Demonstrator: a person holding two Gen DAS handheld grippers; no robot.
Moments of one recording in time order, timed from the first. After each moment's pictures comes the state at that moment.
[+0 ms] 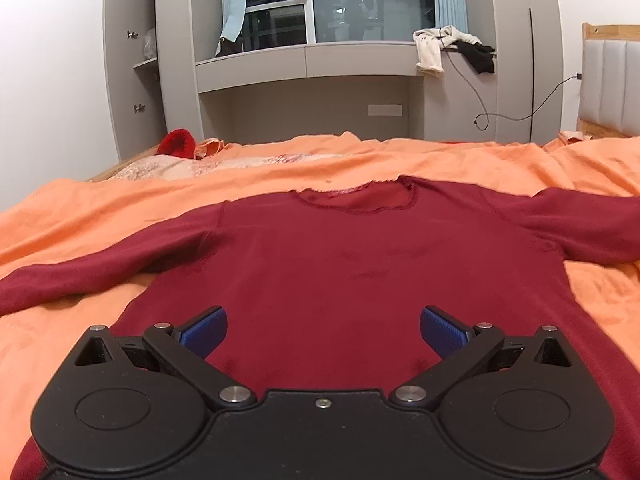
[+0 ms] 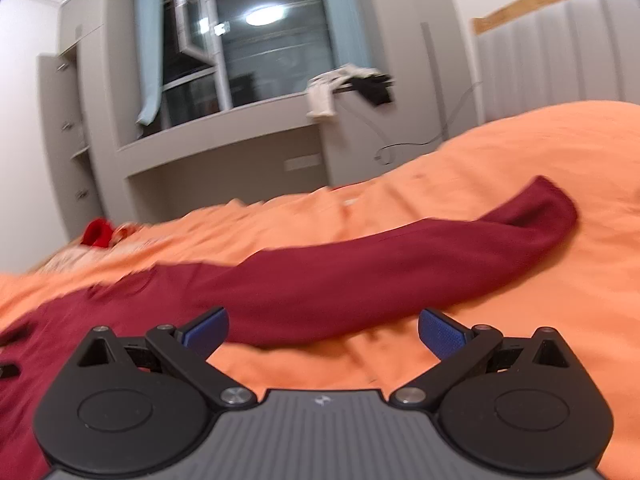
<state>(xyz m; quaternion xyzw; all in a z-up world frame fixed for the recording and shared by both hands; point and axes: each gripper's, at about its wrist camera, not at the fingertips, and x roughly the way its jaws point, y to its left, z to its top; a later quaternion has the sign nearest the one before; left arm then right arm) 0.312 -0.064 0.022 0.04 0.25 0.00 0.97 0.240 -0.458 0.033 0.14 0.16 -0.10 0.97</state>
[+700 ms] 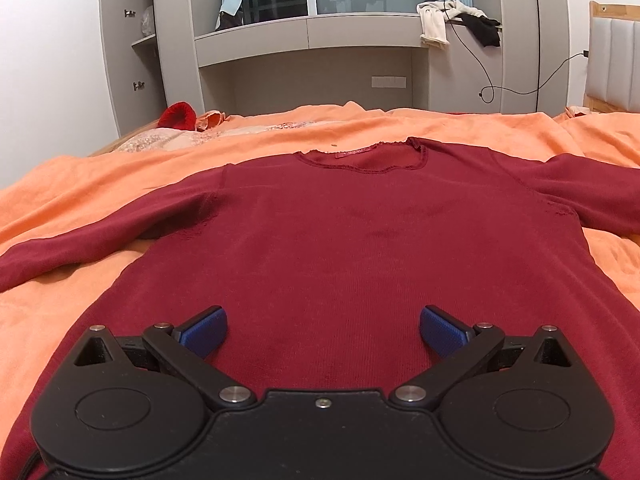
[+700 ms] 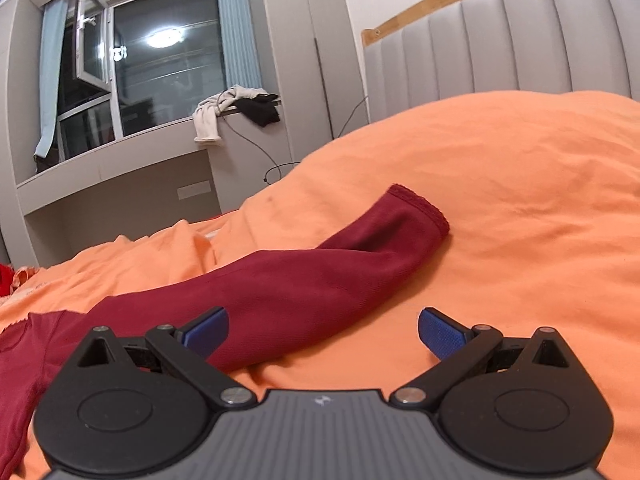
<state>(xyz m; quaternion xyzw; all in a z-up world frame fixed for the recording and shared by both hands) 0.320 -0.060 0.004 0.05 0.29 0.00 0.96 0.257 -0.542 0.012 0.15 0.14 -0.25 0.94</state>
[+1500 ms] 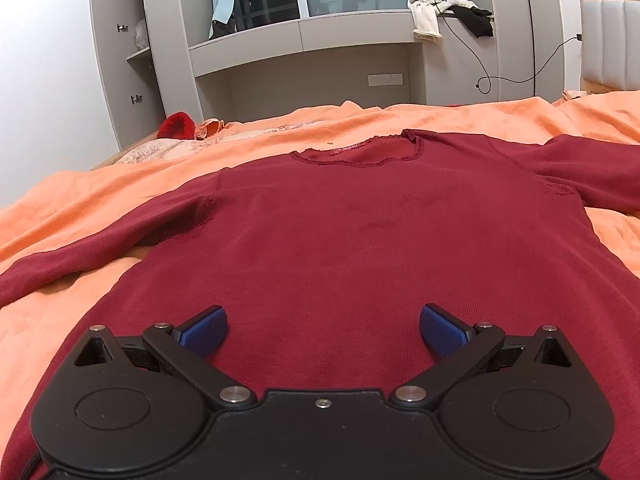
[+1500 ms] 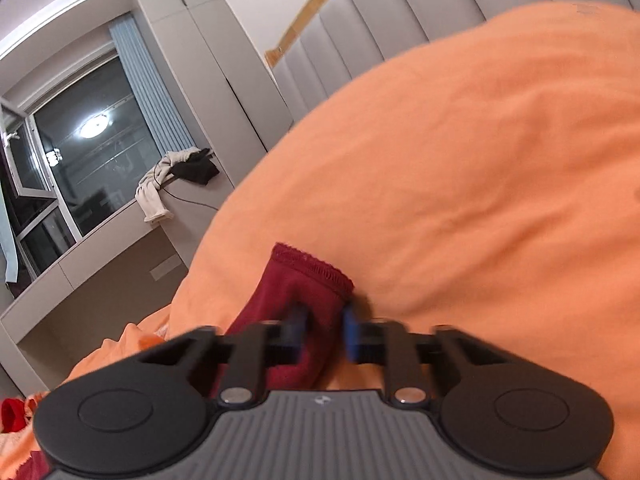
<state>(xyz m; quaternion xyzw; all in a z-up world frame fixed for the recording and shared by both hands) 0.319 -0.068 -0.002 0.08 0.29 0.00 0.95 0.276 -0.648 -0.007 0.31 0.07 -0.28 0.91</state>
